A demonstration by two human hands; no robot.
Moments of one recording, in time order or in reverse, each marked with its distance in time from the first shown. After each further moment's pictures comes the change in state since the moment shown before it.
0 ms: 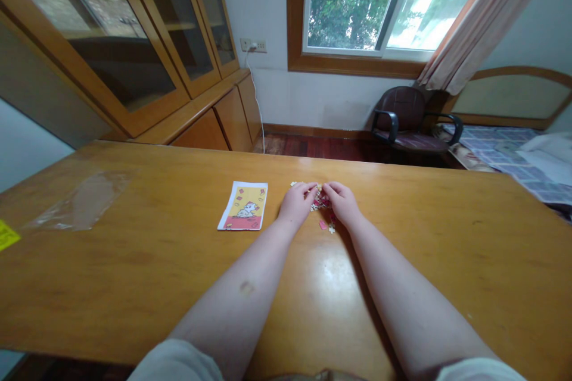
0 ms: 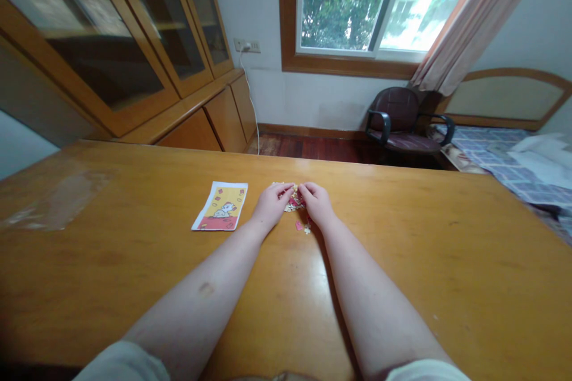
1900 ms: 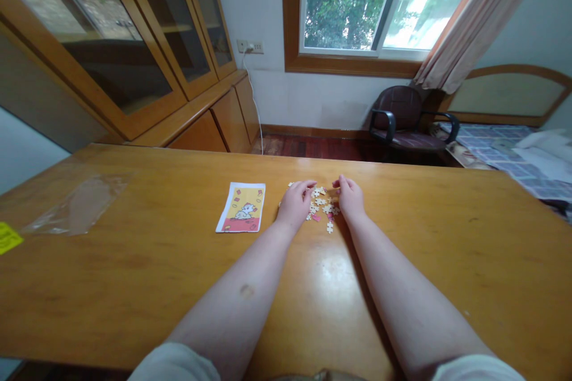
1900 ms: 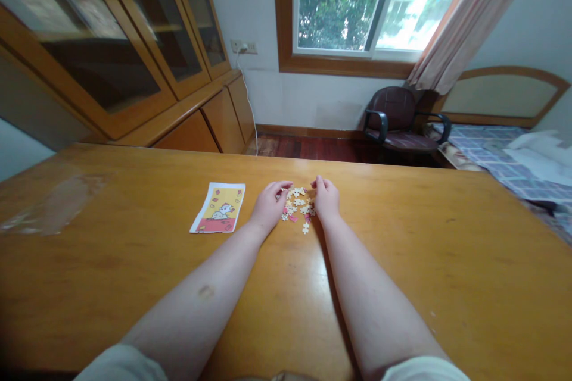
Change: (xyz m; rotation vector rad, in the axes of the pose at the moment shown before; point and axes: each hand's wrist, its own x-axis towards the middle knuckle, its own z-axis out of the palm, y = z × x) left_hand -0.004 0.004 -0.004 0.029 0.050 0.086; right_hand 0.013 0.019 -0.011 -0.020 0.401 0.168
